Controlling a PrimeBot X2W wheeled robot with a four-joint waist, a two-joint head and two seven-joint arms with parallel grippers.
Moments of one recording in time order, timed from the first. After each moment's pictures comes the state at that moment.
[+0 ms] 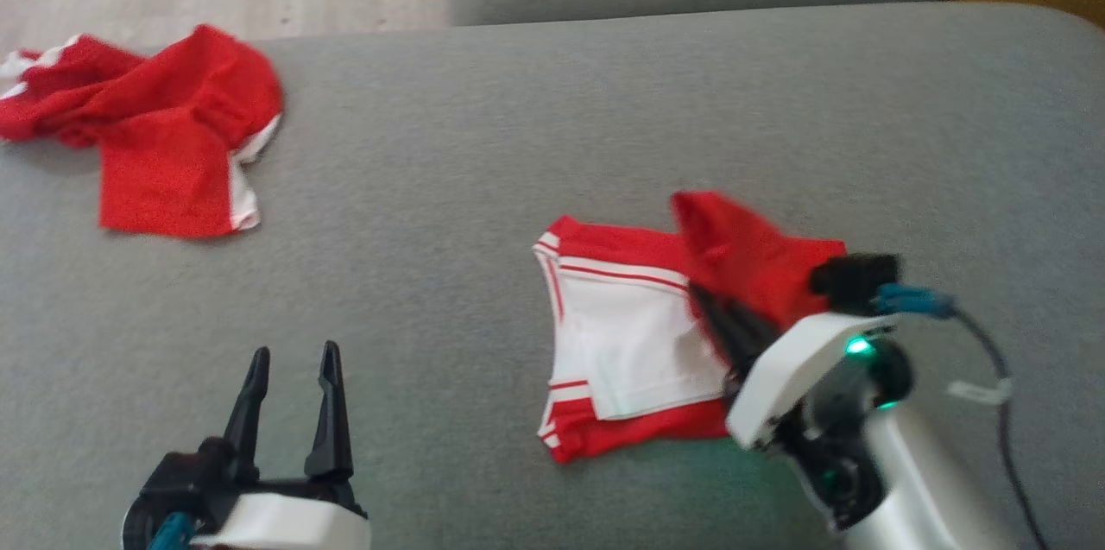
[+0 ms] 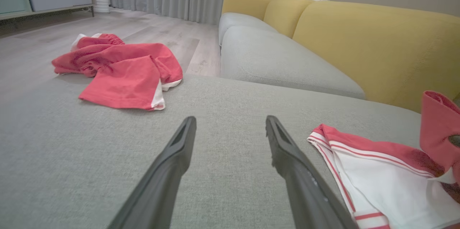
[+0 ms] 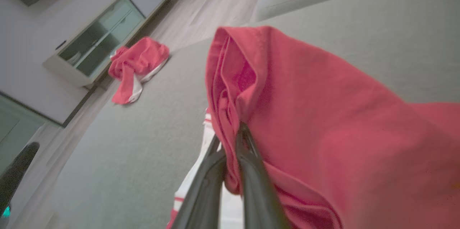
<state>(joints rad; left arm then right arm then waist) 0.02 0.38 -0.49 0.03 -0.65 0.26 -0.25 -0.18 -0.06 0.27 0.19 0.53 0.13 0.36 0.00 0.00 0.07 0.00</state>
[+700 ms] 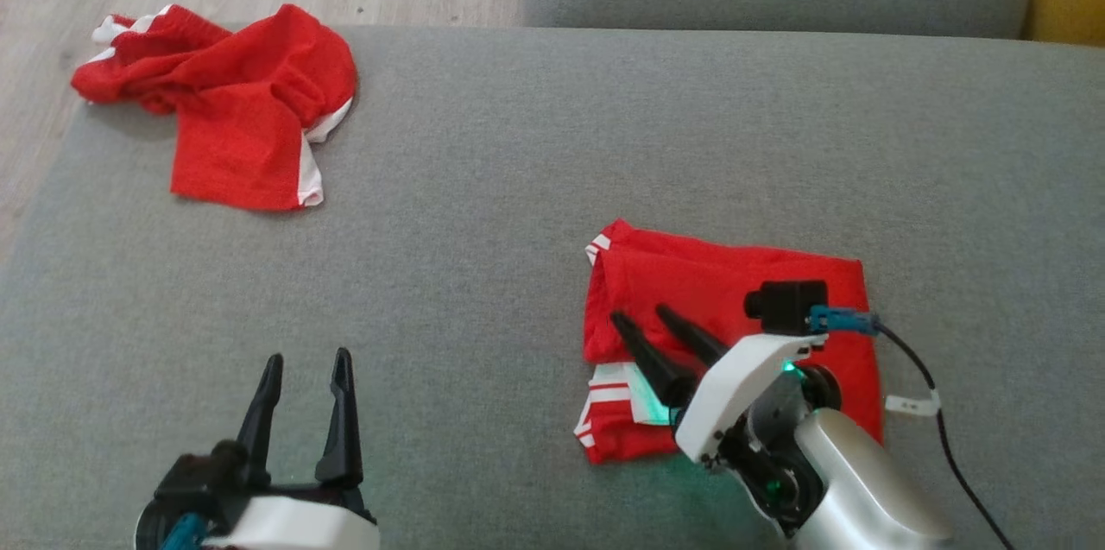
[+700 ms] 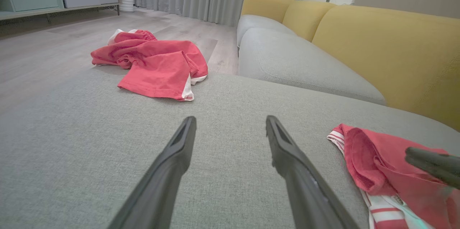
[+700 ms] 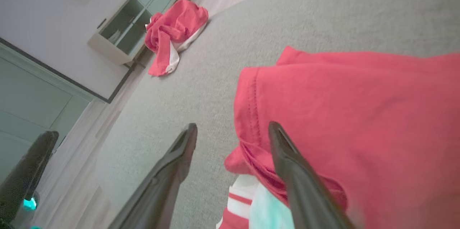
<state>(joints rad) 0.02 0.36 -0.50 0.06 -0.65 0.24 -0.25 -0.29 -0.06 0.51 0.47 0.73 0.13 0.19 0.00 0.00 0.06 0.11</state>
